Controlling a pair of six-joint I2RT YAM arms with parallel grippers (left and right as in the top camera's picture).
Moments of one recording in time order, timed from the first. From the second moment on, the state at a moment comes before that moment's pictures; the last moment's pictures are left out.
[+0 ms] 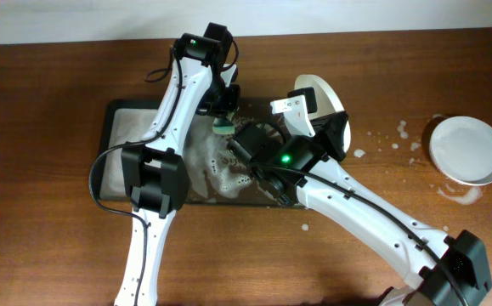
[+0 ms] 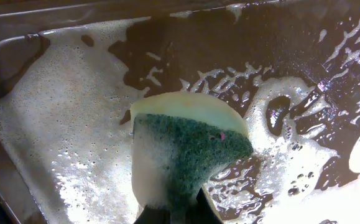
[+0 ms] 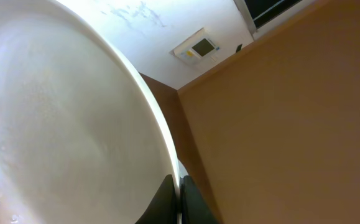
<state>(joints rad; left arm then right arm) -0.33 2.58 2.57 -1.48 0.16 -0.13 0.76 1.67 1.44 -1.17 1.38 0.49</state>
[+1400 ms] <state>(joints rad) -0.33 2.58 2.57 -1.48 0.16 -0.13 -0.24 1.64 1.44 -1.00 -0.35 0.19</state>
